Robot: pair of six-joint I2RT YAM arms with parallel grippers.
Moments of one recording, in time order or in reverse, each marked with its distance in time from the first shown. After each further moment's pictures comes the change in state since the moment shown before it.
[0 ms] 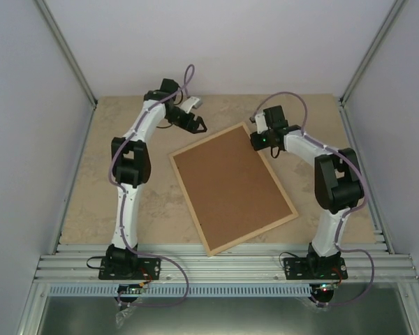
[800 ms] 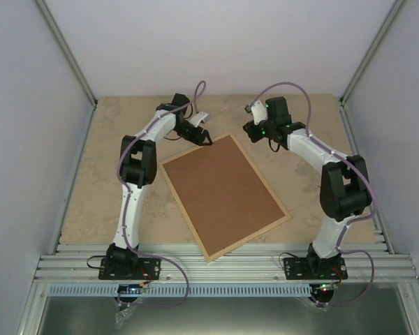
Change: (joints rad) left arm -0.059 0.052 -0.133 0.114 0.072 -0.048; right arm 0.038 -0.125 0.014 0.121 -0.124 -0.113
